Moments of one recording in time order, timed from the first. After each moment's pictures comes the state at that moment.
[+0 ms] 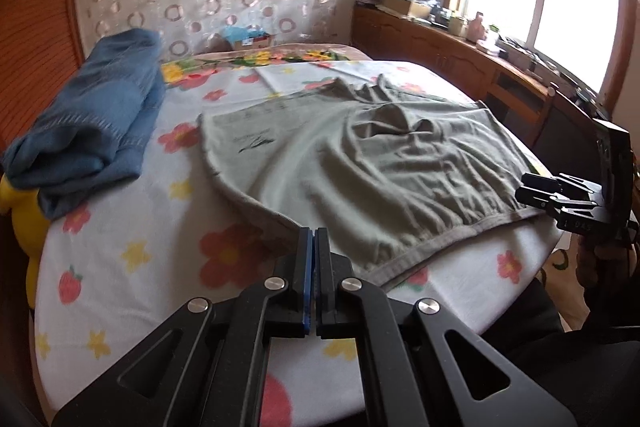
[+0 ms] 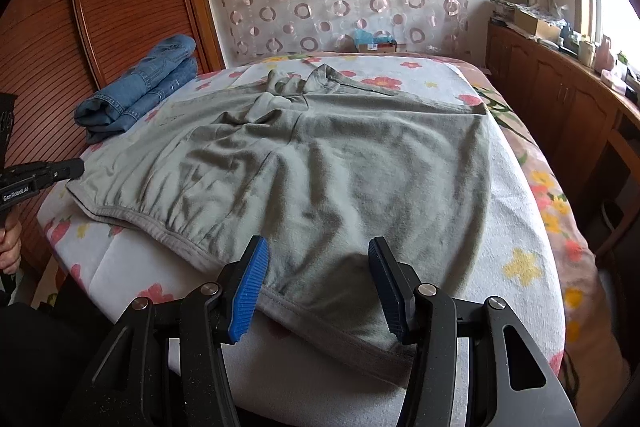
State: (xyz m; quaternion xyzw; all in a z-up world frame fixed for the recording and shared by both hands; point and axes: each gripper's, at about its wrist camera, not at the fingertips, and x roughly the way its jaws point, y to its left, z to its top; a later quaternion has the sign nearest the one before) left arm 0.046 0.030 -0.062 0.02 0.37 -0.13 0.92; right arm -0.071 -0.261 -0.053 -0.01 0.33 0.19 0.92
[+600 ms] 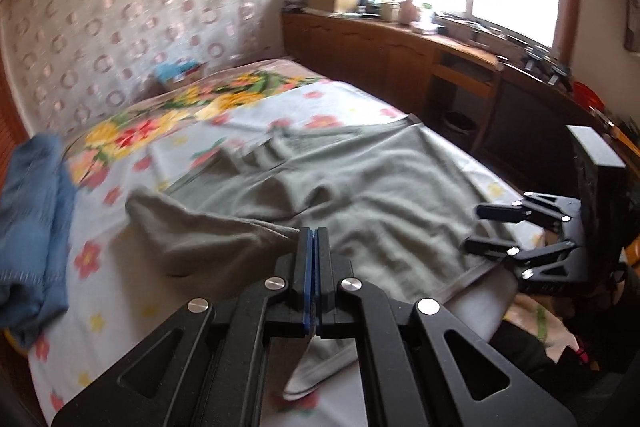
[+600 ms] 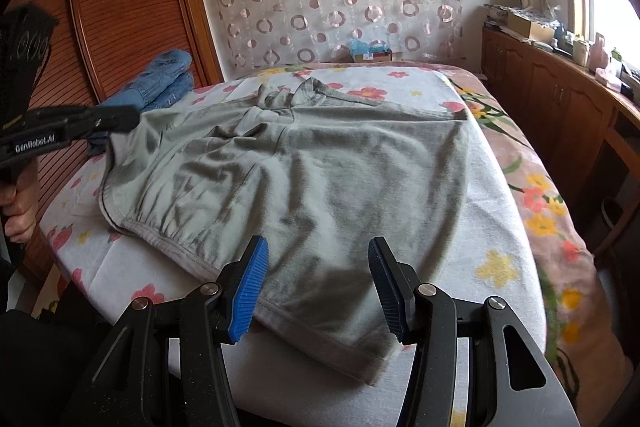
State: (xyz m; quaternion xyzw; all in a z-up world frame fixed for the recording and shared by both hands) left arm 0.095 -0.090 -0.020 0.10 0.35 -0.23 0.90; right arm -0.074 -0.272 -0.054 0.00 0.32 0.18 0.93
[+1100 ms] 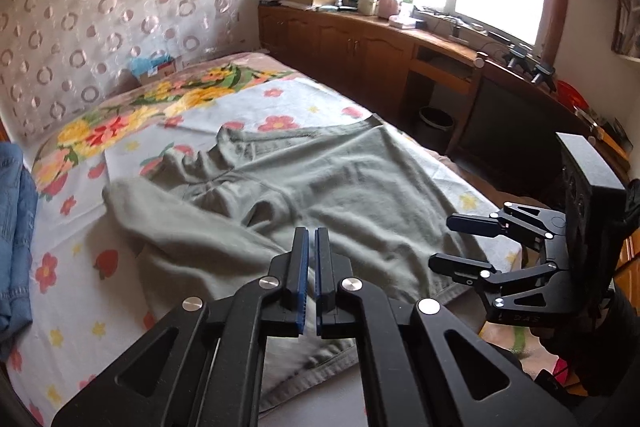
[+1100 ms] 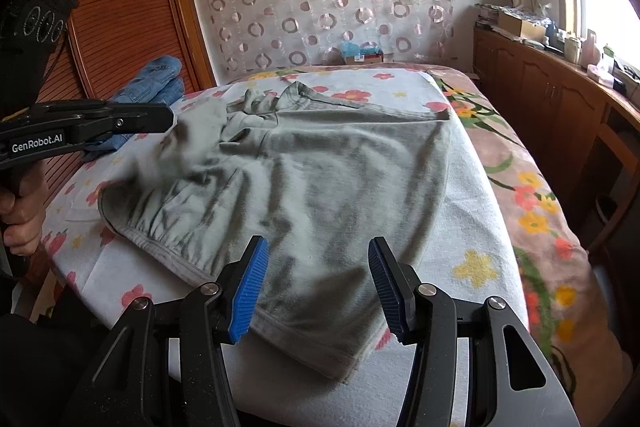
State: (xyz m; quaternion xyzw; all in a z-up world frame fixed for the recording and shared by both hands) left arm 0.107 -0.124 -0.028 0.08 0.37 -0.25 0.89; right arm -0.068 -0.279 -0.057 0.01 0.32 0.17 0.93
